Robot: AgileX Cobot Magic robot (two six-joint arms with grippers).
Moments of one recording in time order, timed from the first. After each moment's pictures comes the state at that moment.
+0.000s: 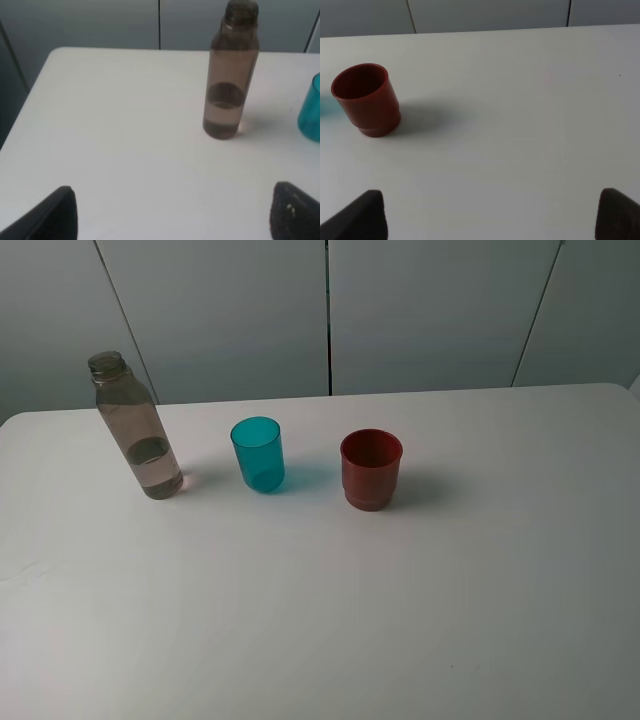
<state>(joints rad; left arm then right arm) 0.11 0.04 -0.58 -0.02 1.03 -0.02 0.01 0.00 -0.50 0.09 1.10 0.00</state>
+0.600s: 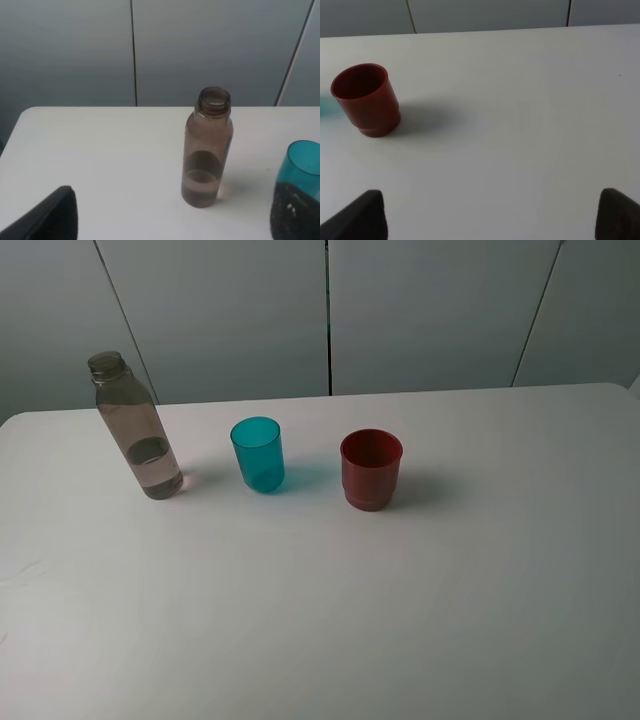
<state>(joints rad) 0.11 0.44 -0.69 -0.13 0.72 0.07 0.01 0.00 -0.50 0.09 1.10 0.00</state>
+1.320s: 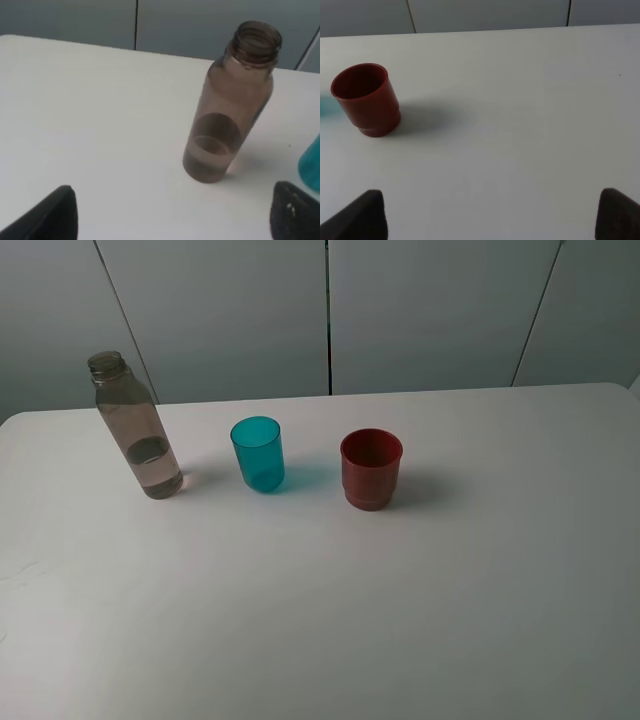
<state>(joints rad) 0.11 0.67 -0.41 -0.23 0.32 0.07 0.01 0.00 -0.50 0.09 1.10 0.00</state>
